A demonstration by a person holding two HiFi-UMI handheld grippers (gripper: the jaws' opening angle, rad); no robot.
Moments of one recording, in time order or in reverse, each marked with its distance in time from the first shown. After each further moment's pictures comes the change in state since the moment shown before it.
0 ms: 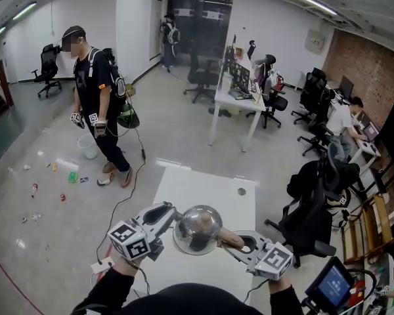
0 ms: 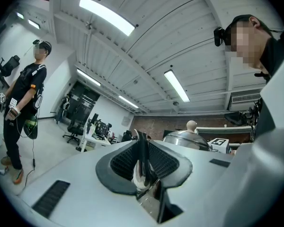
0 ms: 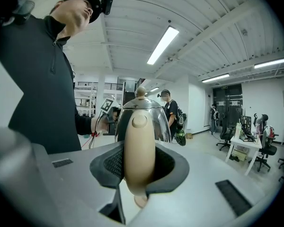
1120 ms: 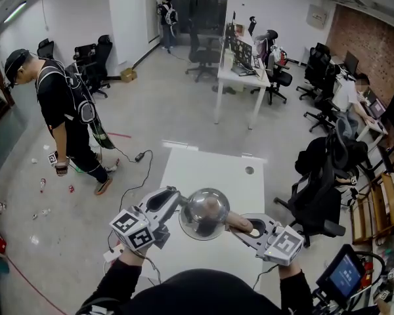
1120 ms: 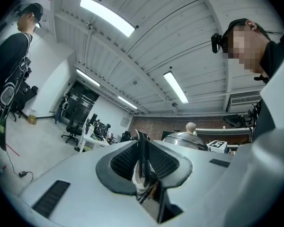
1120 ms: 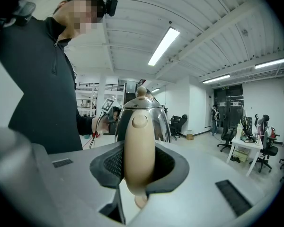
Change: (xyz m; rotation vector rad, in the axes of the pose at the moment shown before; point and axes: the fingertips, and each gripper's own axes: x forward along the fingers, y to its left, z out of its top) left arm 0.001 -0.002 0.001 -0.009 -0.008 -0.021; right arm -0.001 -0.001 0.000 -0.011 -0.013 0.011
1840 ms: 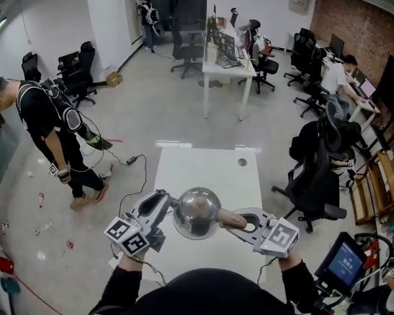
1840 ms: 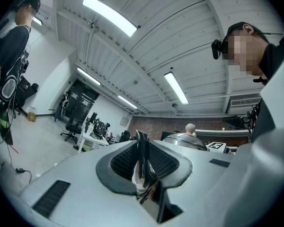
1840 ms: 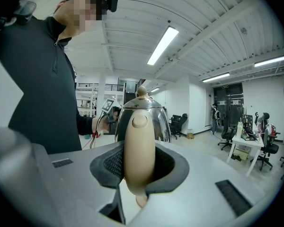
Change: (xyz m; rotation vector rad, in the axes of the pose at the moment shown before) left arm -0.003 0.000 -0.007 -0.026 -0.006 0.011; right arm -0.001 0.002 -0.009 0.017 0.009 0.009
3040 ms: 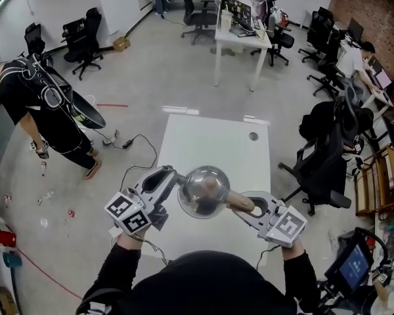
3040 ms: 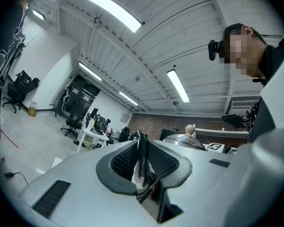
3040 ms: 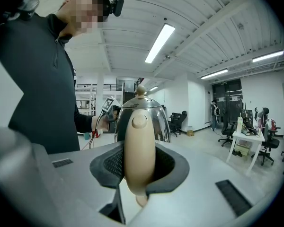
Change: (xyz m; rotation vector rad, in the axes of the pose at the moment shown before) left arm 0.007 0.026 -0.017 -0.033 0.045 -0.009; right arm 0.016 -0.014 -0.021 0.040 0.000 -0.012
